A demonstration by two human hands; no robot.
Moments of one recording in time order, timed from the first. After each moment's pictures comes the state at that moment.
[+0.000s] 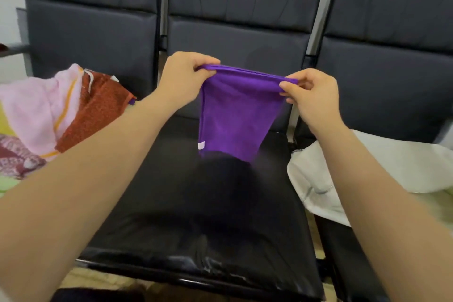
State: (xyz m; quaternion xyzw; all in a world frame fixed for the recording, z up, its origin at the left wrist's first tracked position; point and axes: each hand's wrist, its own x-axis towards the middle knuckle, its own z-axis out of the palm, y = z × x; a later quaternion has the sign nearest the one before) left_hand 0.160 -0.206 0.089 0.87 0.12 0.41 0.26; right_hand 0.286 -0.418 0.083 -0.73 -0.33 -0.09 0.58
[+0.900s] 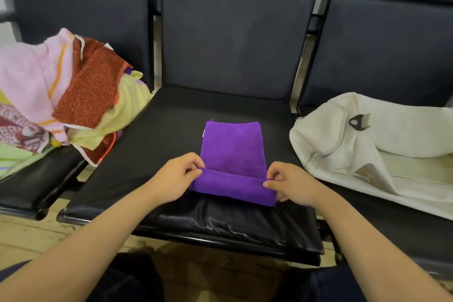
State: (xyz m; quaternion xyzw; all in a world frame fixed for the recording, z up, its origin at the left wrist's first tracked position) left_hand 0.060 -0.260 -0.114 0.89 0.18 0.09 0.40; right_hand 0.222 -0.488 -0.085 -0.85 -0.33 0.29 0.29
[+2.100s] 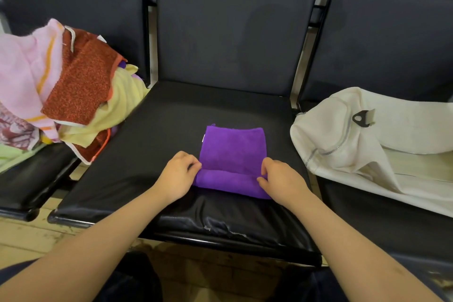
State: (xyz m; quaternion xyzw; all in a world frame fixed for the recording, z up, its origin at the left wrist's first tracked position) left_hand 0.085 -0.257 -0.152 0.90 0.24 0.14 0.34; right_hand 0.222 -0.464 -0.115 -0.92 -0.36 0.09 0.09
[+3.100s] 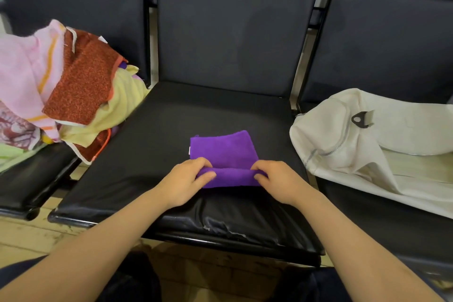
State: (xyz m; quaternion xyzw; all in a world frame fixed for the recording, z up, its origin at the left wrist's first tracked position) left_hand 0.080 -0.263 -0.149 0.94 0.11 0.08 0.30; right_hand 0.229 -0.466 -0.105 -0.86 -0.46 0.15 0.14
